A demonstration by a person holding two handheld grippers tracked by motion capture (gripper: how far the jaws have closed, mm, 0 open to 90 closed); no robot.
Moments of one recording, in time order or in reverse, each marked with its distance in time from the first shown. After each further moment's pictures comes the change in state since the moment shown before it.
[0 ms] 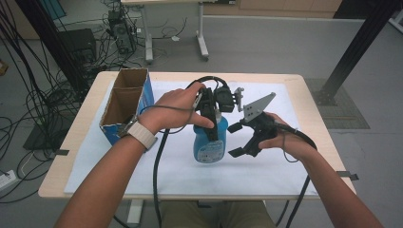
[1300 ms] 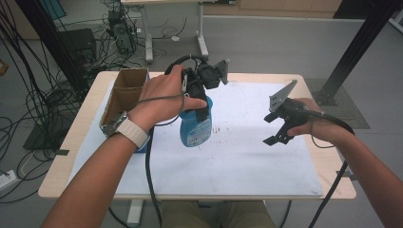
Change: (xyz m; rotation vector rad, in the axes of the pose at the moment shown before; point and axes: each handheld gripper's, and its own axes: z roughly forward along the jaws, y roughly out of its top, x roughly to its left) left arm 0.016 -0.022 -0.042 0.021 0.118 -0.343; right arm -0.021 -0.017 -0.067 0.328 -0.183 0.047
